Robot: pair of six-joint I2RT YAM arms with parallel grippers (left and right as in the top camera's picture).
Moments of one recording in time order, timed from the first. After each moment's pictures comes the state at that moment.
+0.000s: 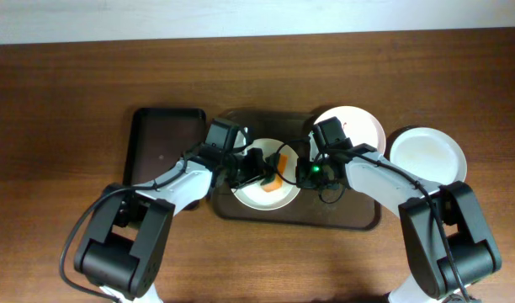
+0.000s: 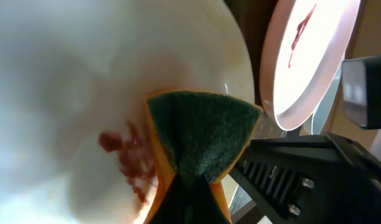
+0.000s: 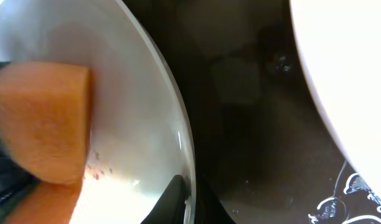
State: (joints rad) left arm -0.43 1.87 0.96 -0.09 0.61 -0.74; right arm 0.34 1.79 0.95 -0.42 -0.29 0.44
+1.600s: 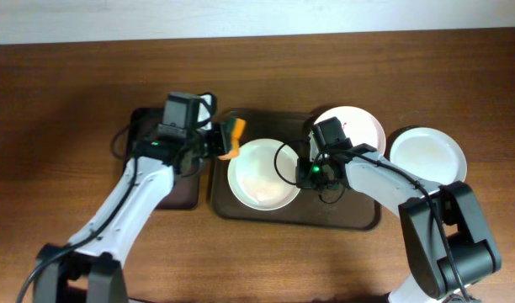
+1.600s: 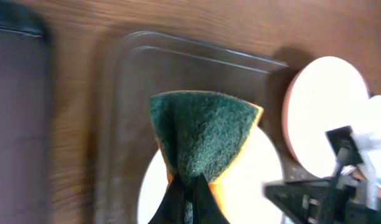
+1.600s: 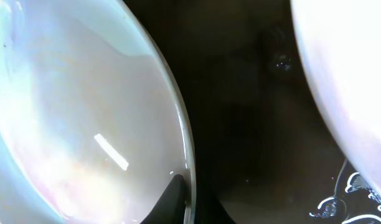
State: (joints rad) left arm -0.26 1.58 1.09 -0.43 0.25 -0.40; right arm 0.34 1.79 0.95 -0.42 -0.30 0.44
